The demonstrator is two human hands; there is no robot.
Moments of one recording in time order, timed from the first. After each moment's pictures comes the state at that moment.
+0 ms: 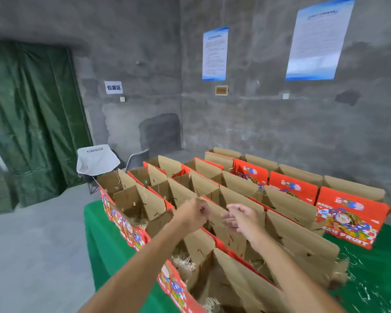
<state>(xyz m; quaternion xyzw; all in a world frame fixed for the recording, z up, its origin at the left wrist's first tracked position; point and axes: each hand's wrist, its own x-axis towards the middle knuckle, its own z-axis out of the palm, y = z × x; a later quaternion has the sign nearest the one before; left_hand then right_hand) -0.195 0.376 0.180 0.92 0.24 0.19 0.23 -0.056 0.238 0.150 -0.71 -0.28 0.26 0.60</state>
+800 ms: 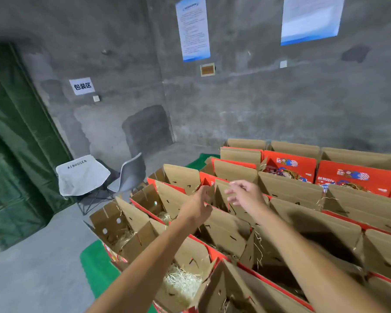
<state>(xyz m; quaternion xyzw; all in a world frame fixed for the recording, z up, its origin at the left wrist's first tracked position) -0.097 0.735 0.136 0.93 0.21 0.15 0.25 0.022 0.594 0.141 -0.70 -0.21 0.18 0.66</state>
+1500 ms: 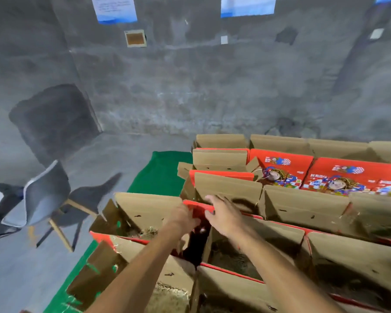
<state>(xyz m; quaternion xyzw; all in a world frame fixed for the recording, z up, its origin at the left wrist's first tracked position) 0.137 0.993 0.043 0.96 0.17 -0.07 0.21 0.172 0.838 0.054 -0.93 -0.24 0.01 0.27</state>
